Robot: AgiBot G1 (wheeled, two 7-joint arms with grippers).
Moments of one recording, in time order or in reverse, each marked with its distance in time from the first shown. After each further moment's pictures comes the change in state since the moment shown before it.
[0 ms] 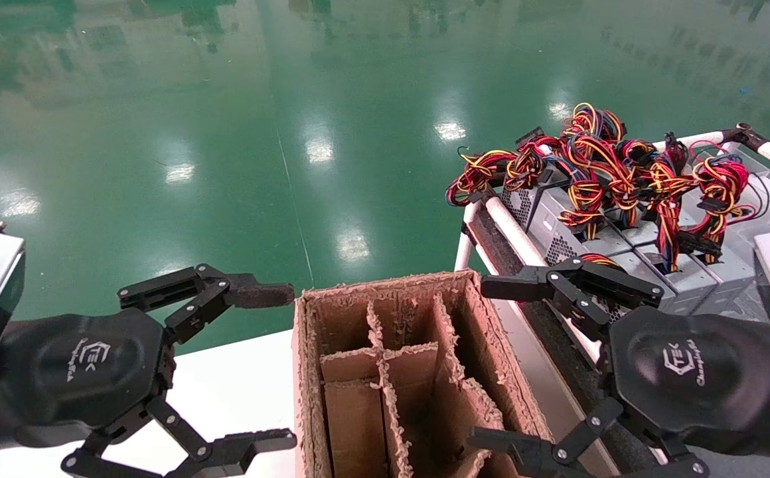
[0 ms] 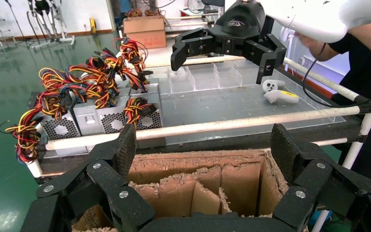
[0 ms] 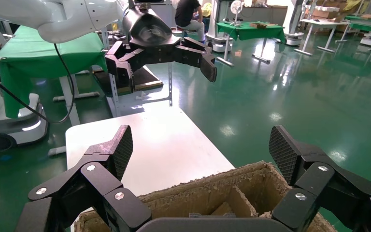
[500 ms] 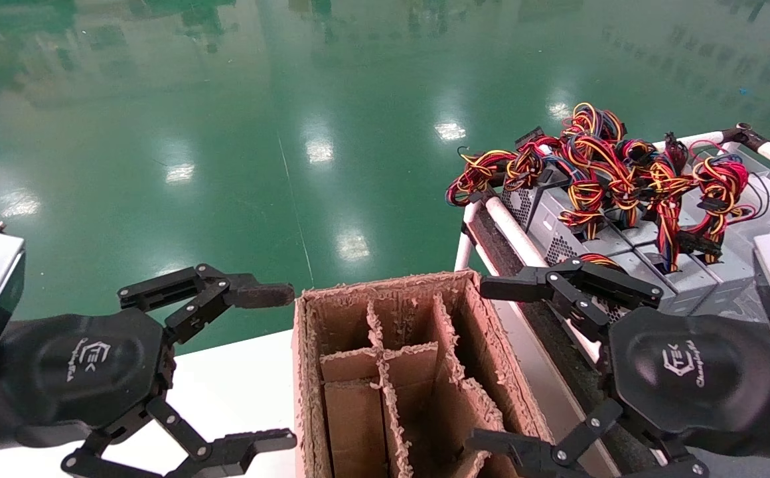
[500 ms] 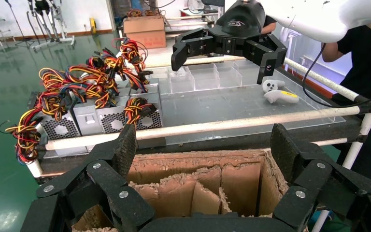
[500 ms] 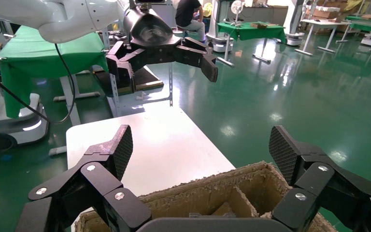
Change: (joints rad) left arm 0.000 0.000 0.000 0.000 0.000 0.000 0.000; right arm 0.000 -0.001 0.000 0.001 0.000 -0.001 0.000
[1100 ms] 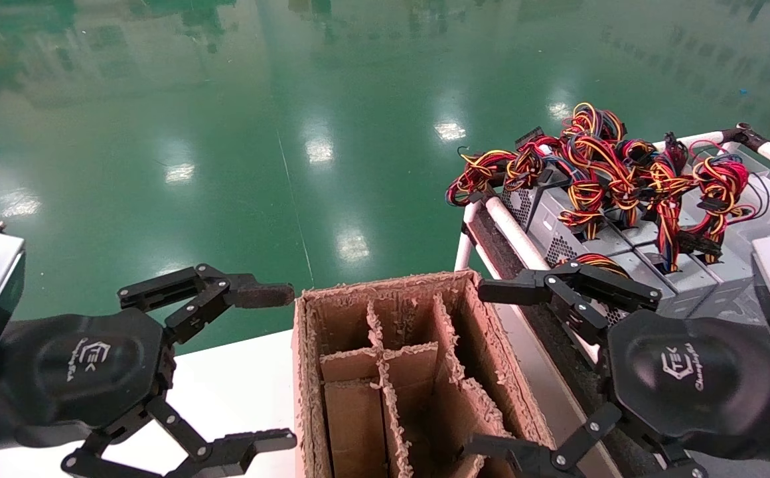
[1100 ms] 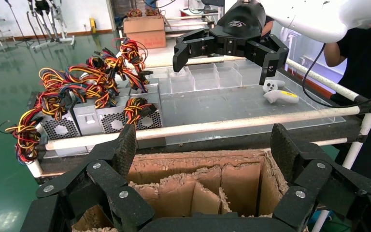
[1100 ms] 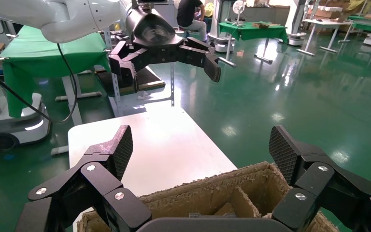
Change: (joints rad) left arm 0.000 0.000 0.000 0.000 0.000 0.000 0.000; right arm 0.000 -0.002 -0.001 0.002 0.000 -0.005 0.001
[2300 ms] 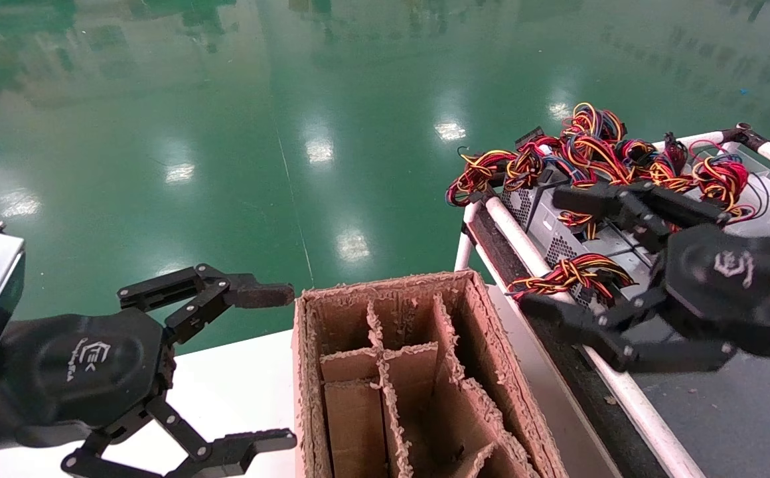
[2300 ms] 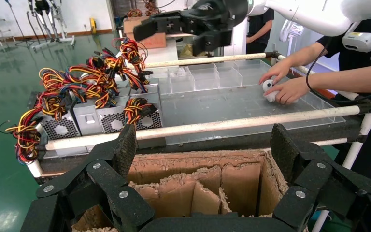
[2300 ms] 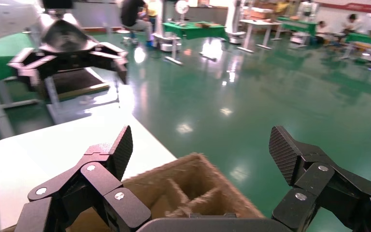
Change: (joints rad) left arm -0.001 -0.001 0.003 0.001 -0.001 0.000 0.001; right arm 0.005 0.064 0.022 -0.046 0.007 0.142 -0.013
